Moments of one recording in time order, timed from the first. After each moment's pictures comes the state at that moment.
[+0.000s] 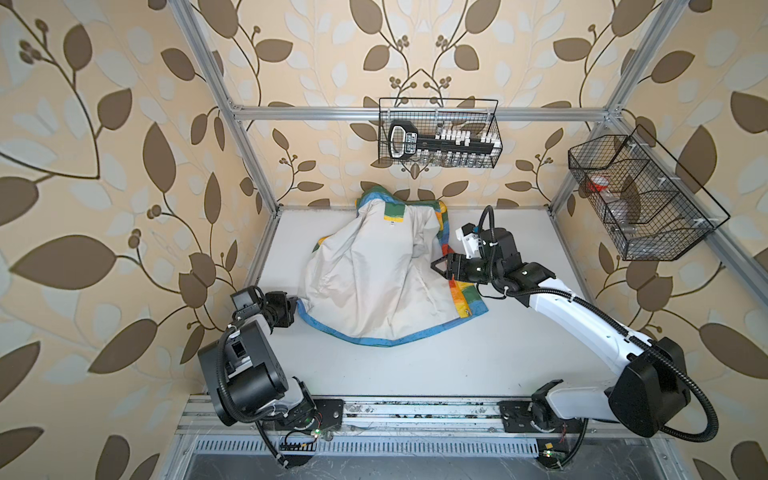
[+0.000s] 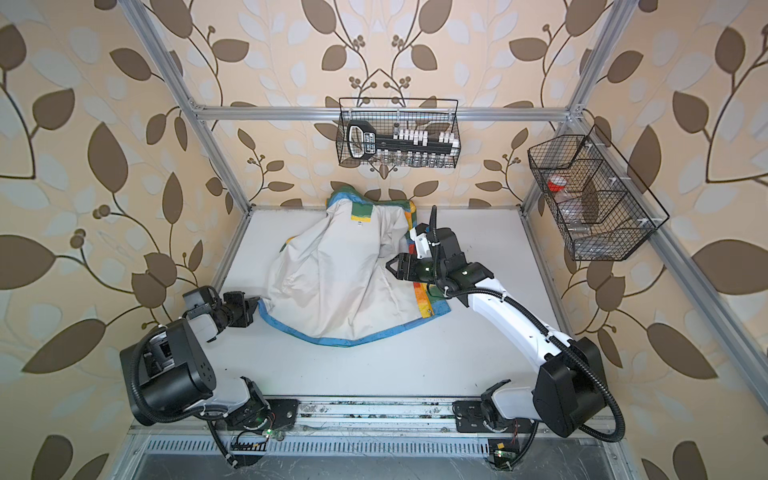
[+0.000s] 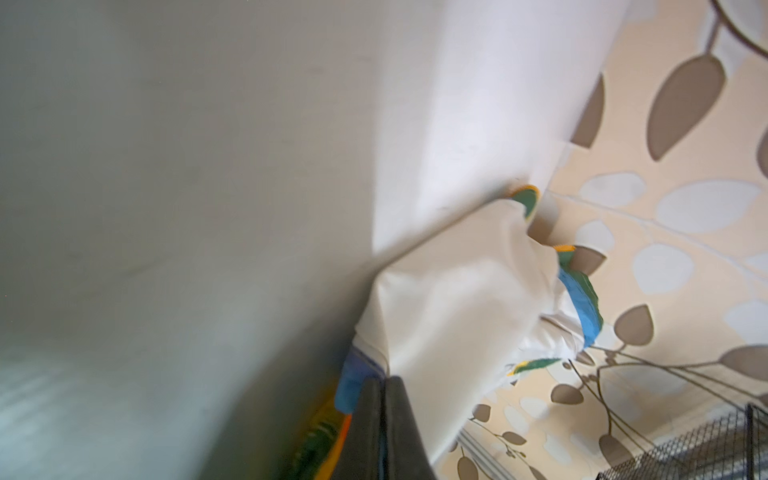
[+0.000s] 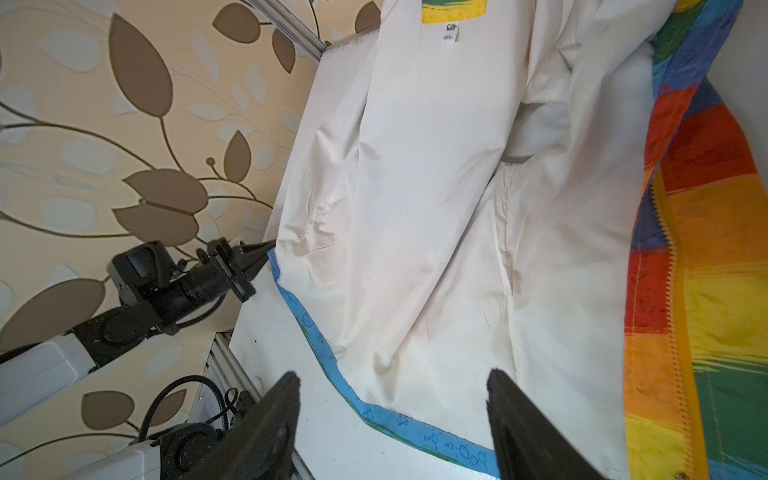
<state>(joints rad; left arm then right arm) 0.57 1.34 0.57 -0.03 0.63 -1.16 0.46 1.36 1.06 -0.34 -0.36 0.56</state>
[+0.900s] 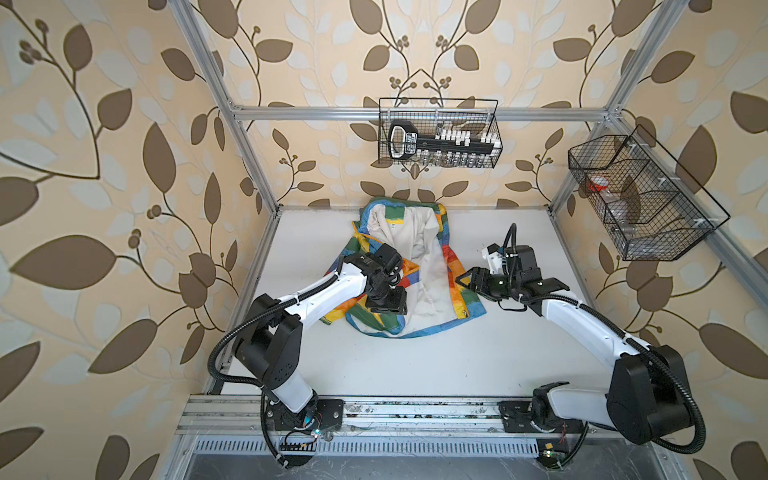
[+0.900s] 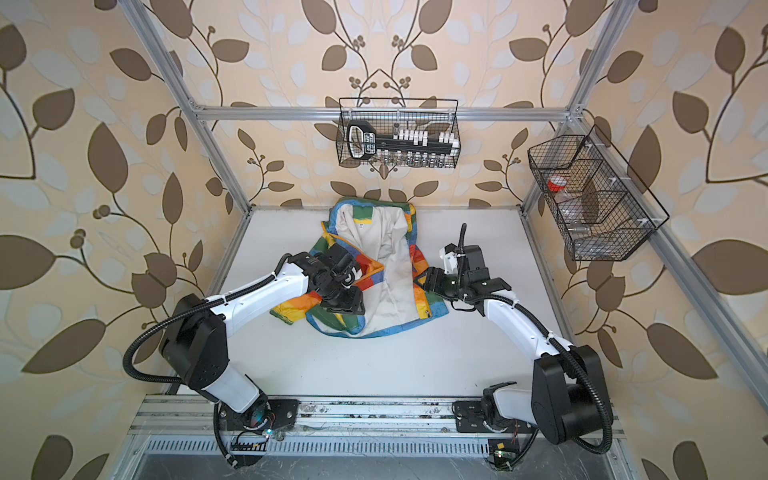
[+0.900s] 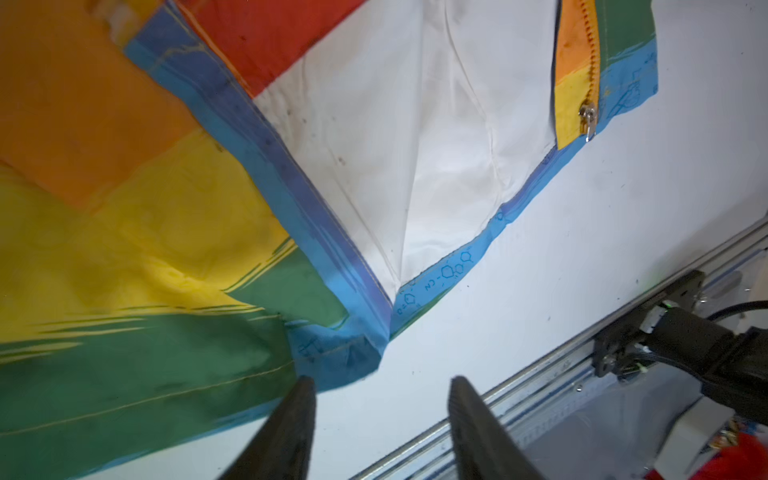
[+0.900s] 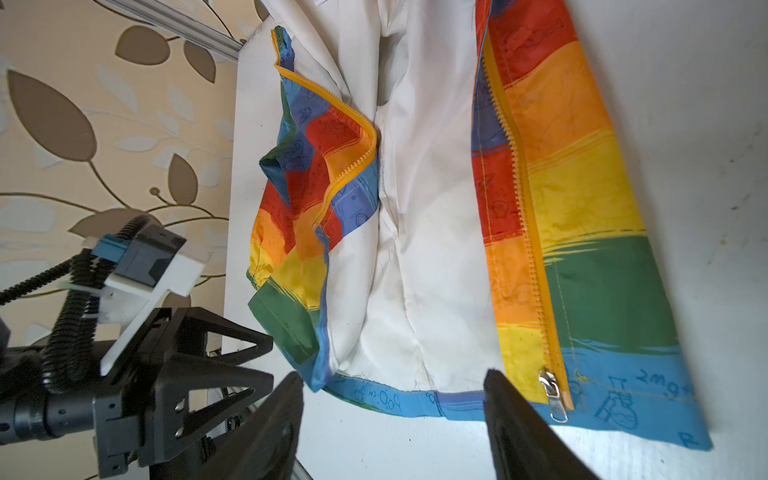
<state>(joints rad) -0.60 1.57 1.20 -0.90 0.30 -0.44 0.24 1.31 0.83 -0.33 -0.48 0.57</state>
